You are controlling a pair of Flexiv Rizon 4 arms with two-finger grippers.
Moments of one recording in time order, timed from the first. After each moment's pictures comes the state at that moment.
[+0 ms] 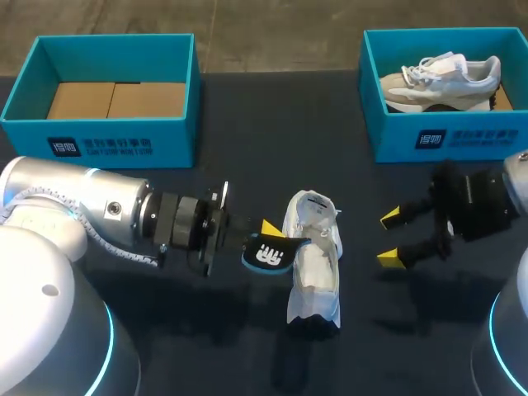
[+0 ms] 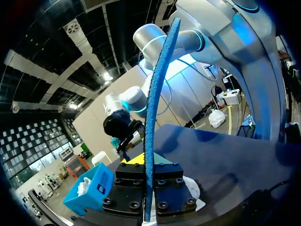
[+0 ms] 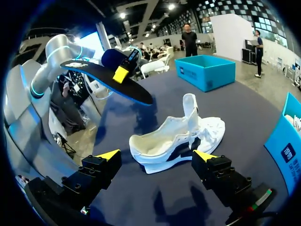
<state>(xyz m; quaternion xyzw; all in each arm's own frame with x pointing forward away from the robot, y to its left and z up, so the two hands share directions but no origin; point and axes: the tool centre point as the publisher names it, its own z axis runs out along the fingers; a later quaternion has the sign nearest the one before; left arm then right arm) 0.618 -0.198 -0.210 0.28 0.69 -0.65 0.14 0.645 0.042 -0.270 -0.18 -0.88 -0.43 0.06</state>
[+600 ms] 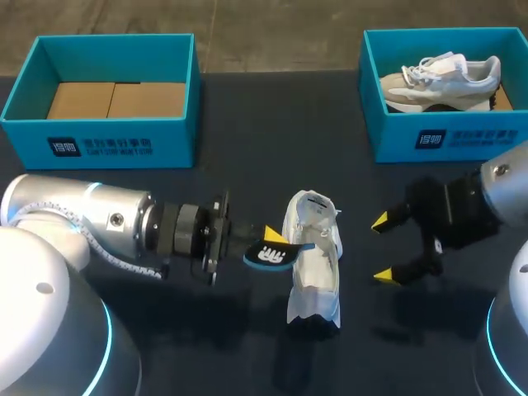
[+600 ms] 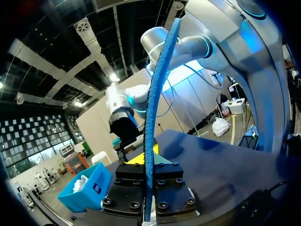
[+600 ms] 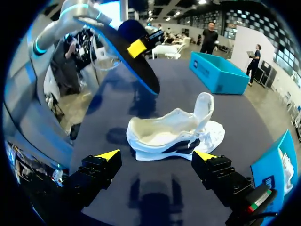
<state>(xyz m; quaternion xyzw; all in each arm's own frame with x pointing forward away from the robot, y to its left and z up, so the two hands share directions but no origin) 0.604 -0.203 -0.213 0.24 0.68 -0.68 0.12 0.636 0.047 -0.286 -0.05 -0.94 -0.34 -0.03</state>
